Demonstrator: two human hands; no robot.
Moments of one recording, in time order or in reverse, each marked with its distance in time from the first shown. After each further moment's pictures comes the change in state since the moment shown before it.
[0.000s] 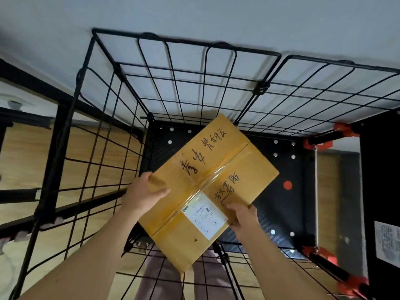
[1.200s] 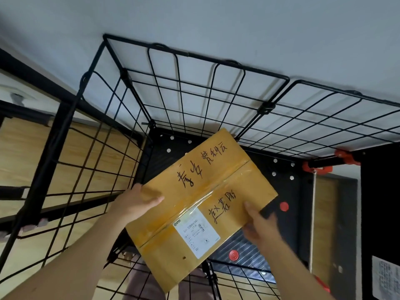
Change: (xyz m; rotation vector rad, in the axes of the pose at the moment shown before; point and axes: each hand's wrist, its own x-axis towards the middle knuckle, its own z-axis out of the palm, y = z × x) left_hand 0.002 0.015 -0.007 0.184 -0.072 -0.061; right_hand 0.021 -0.043 -0.038 -0.168 0.018 -0.112
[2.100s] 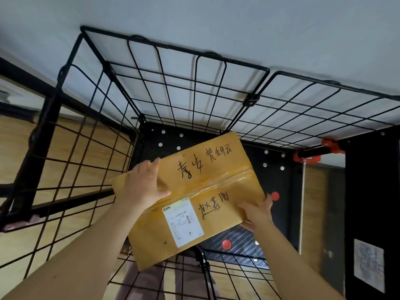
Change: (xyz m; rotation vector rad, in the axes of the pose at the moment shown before) left_hand -0.002 0.049 0.007 0.309 0.197 0.257; right_hand 0.013 -0.007 -0.014 -0.189 0.069 -0.080
